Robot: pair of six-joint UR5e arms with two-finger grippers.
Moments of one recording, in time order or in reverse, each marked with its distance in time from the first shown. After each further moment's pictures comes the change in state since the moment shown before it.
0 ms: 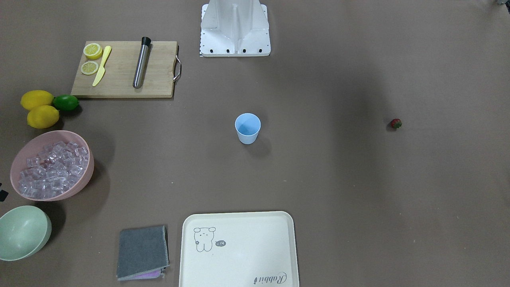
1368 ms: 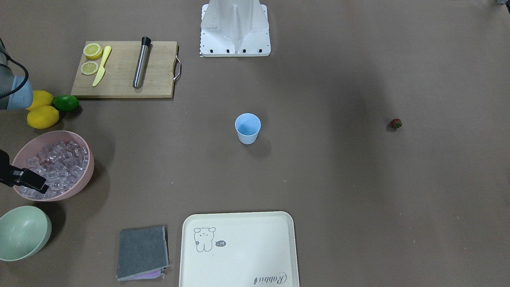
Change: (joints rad) left arm 0.003 -0.010 -0.011 0.000 -0.003 -0.001; right arm -0.140 -0.053 0.007 0.074 -0.098 0.175
